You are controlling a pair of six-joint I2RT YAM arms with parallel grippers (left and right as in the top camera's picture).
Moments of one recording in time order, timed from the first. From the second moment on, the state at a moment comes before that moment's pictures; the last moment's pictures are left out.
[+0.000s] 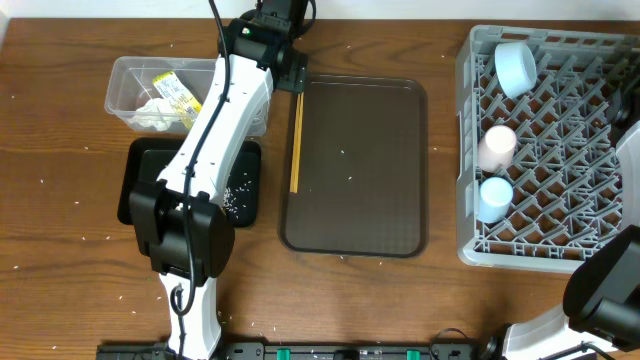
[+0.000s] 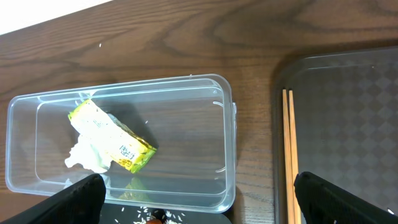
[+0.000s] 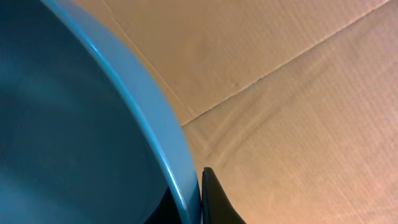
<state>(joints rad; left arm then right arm) -0.33 2.08 2.07 -1.08 -0.38 -0.10 -0.39 1.77 1.47 -0.10 0.96 -0.46</state>
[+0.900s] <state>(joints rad) -0.33 2.08 2.07 -1.08 -0.38 -0.10 -0.41 1.84 1.47 -0.12 0.91 -0.50</state>
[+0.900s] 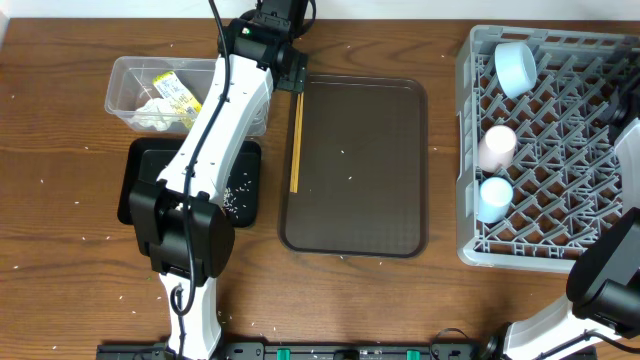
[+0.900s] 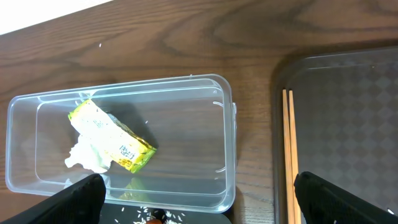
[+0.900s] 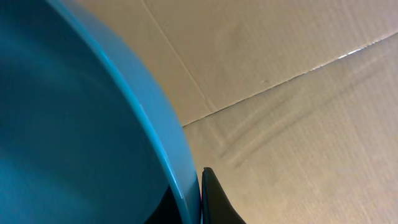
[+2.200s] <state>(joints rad) -0.33 2.08 2.07 -1.08 -0.38 -0.10 -0.12 1.84 1.47 -0.14 0.91 -0.45</state>
